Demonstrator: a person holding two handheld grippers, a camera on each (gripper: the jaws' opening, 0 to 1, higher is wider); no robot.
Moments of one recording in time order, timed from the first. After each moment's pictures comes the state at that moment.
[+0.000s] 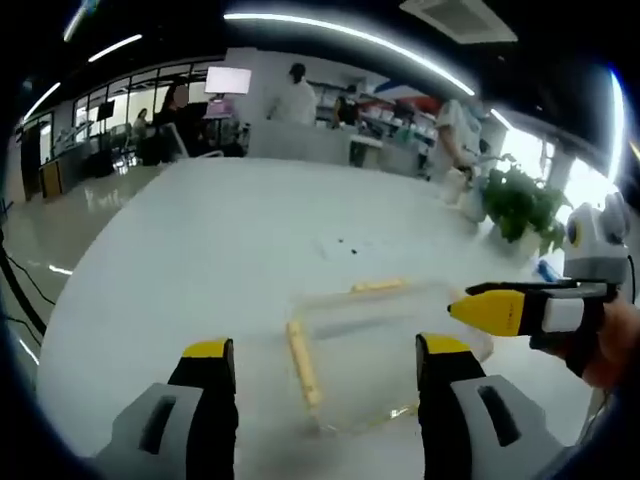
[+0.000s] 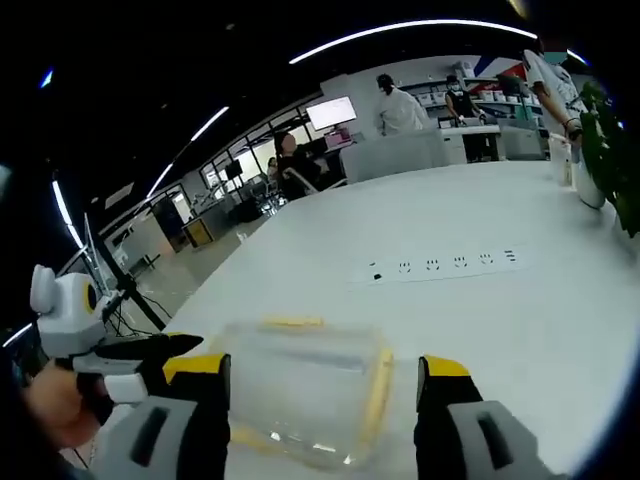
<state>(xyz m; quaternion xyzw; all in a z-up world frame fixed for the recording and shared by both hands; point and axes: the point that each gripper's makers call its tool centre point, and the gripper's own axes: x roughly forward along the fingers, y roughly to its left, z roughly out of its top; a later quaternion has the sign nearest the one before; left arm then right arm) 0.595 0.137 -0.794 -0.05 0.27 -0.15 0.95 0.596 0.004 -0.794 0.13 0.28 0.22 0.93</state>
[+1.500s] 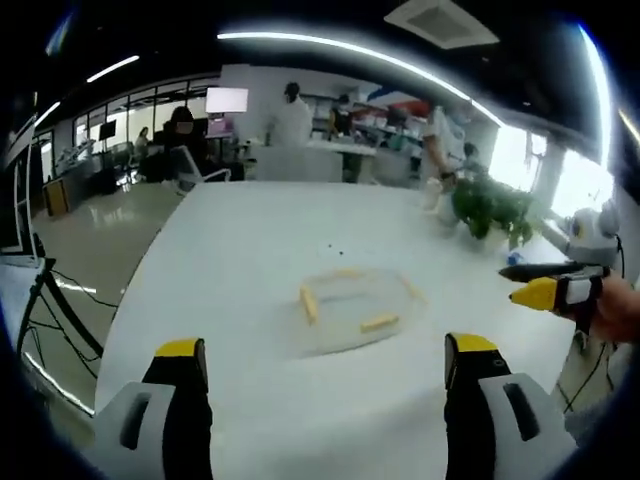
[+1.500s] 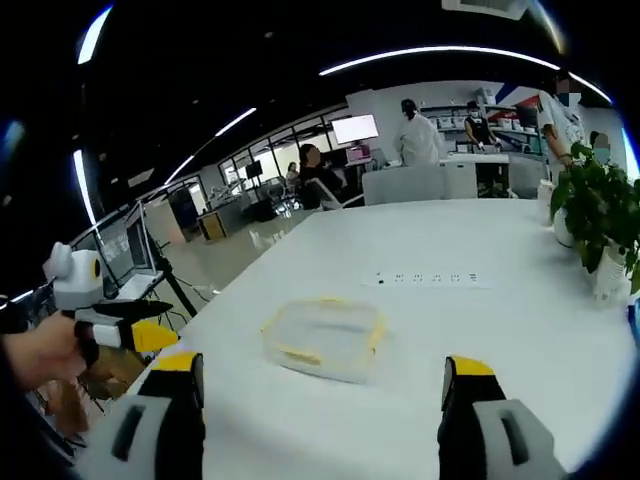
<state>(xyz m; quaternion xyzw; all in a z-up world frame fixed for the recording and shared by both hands) 0.447 0.182 -0.700 -0.04 0.27 -0.17 0.95 0.445 -0.044 -0.699 0.09 0.25 0.25 0.93</state>
